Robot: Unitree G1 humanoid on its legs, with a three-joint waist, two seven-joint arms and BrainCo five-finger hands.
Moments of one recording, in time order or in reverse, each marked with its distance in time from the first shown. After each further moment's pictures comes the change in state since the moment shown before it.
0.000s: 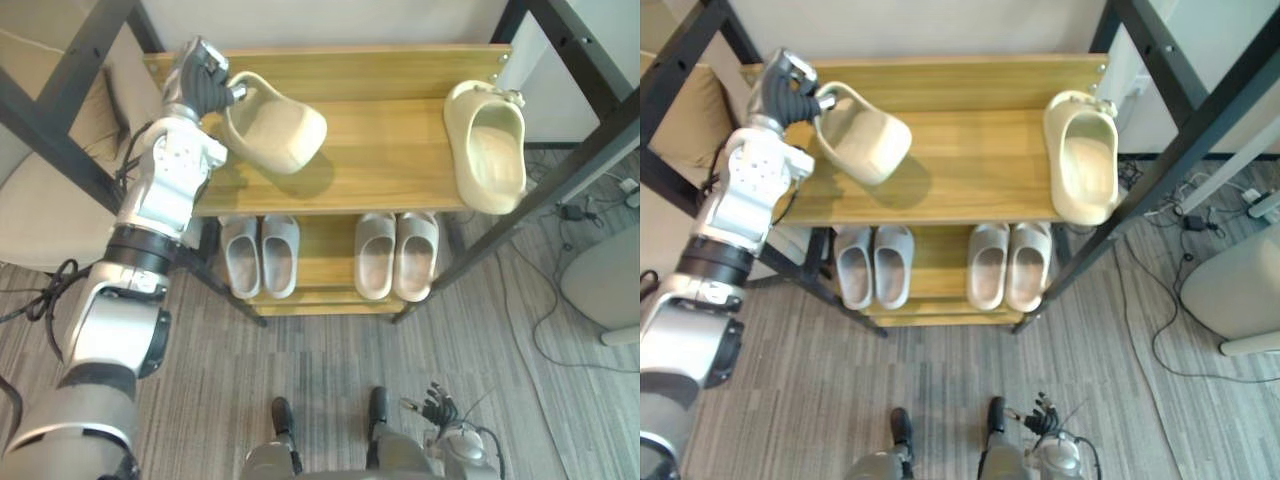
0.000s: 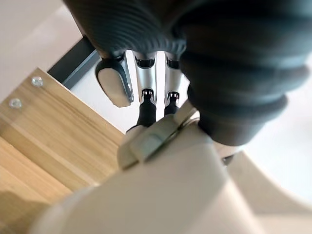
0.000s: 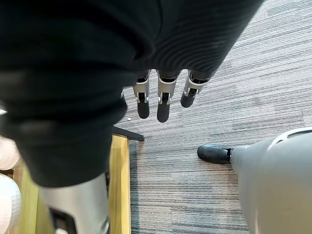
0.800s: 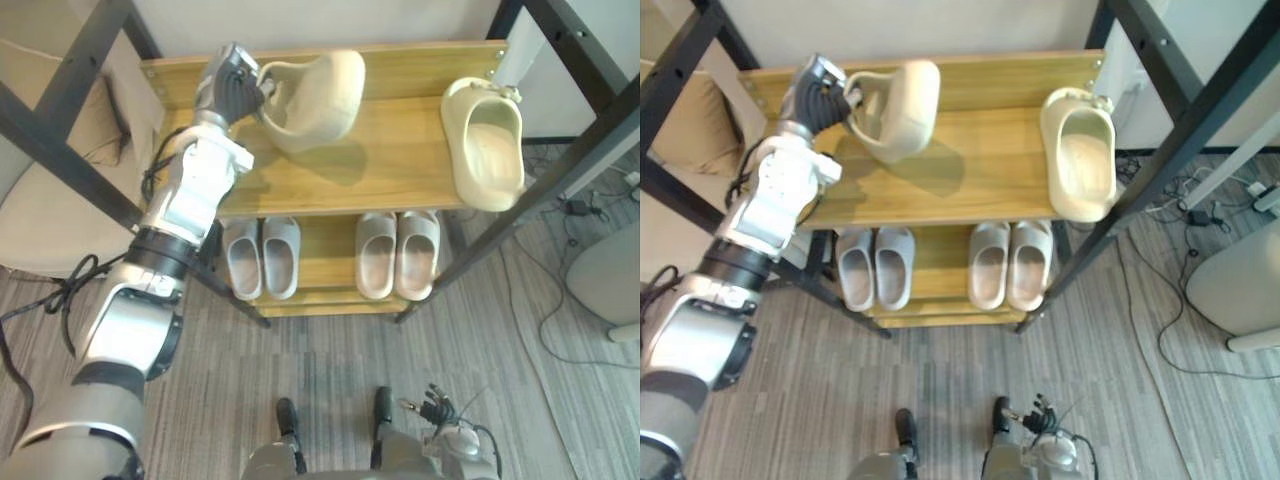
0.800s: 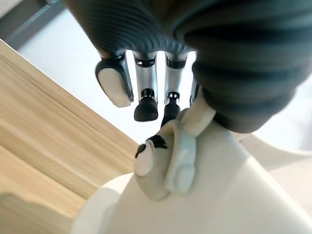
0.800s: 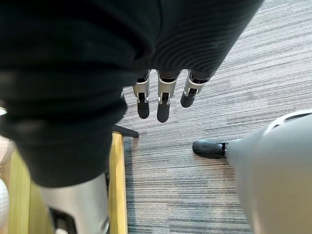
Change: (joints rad) left arm 0.000 -0.047 -0.105 -0.053 0.018 -0.018 0.049; right arm -0.069 -0.002 0.000 0.068 -0.001 -0.003 -0.014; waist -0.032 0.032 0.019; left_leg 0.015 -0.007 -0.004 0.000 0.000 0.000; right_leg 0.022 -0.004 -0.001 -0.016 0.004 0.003
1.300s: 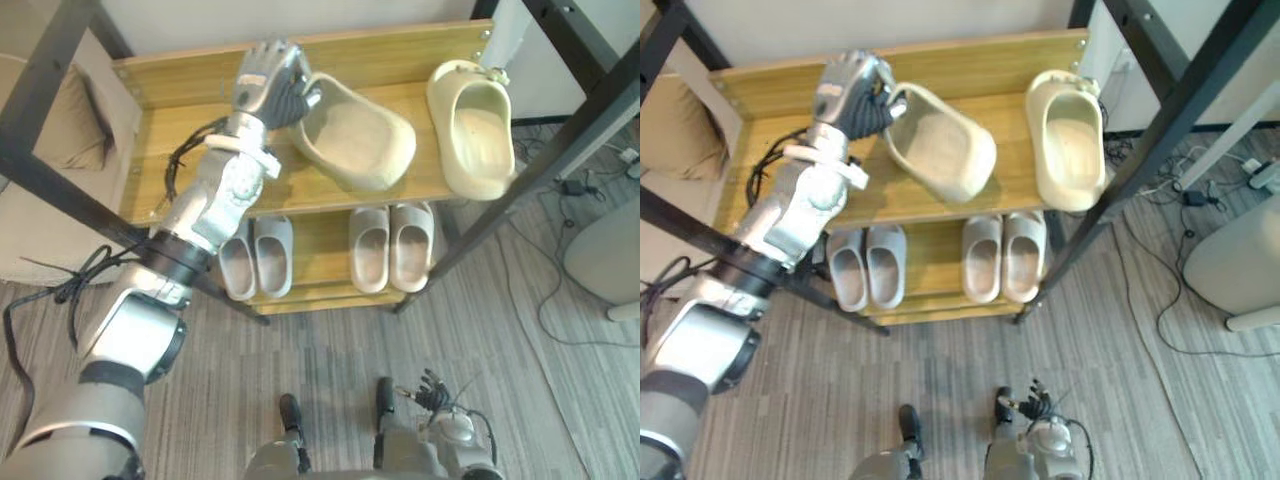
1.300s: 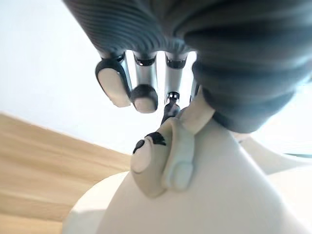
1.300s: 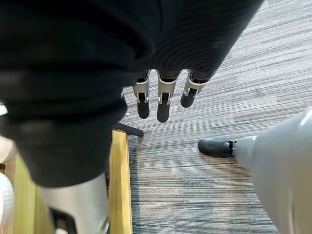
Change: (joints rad) left arm 0.000 0.009 -0.168 -0.151 0.299 -0.030 0.085; right arm -0.047 -0.012 0.061 0.033 0.000 -0.040 -0.027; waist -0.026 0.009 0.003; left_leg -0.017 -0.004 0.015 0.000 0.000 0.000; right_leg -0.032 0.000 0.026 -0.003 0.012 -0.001
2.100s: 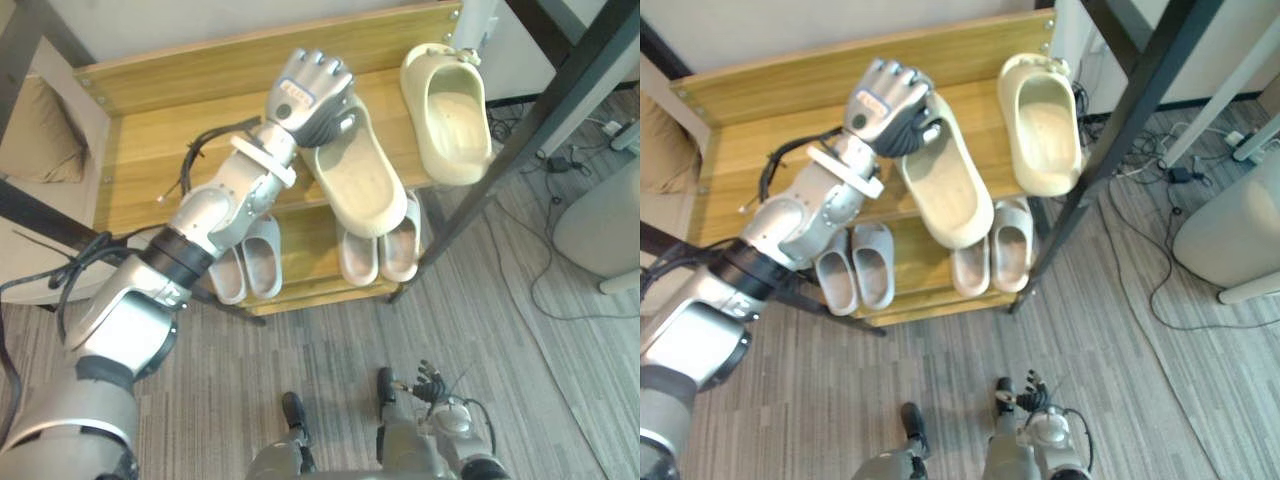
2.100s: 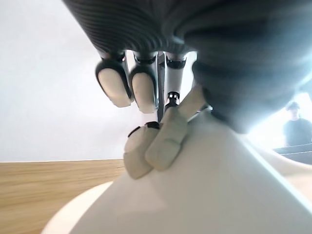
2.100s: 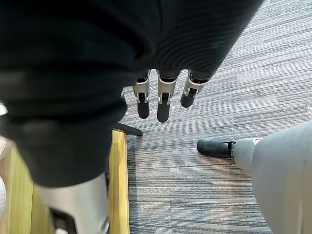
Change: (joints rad) left arm -0.070 0.044 -0.173 -0.051 0.188 -0.010 0.042; right arm -0.046 -0.032 0.063 0.036 0.000 -0.025 -0.010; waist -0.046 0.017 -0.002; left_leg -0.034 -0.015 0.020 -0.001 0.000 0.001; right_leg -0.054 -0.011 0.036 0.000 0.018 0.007
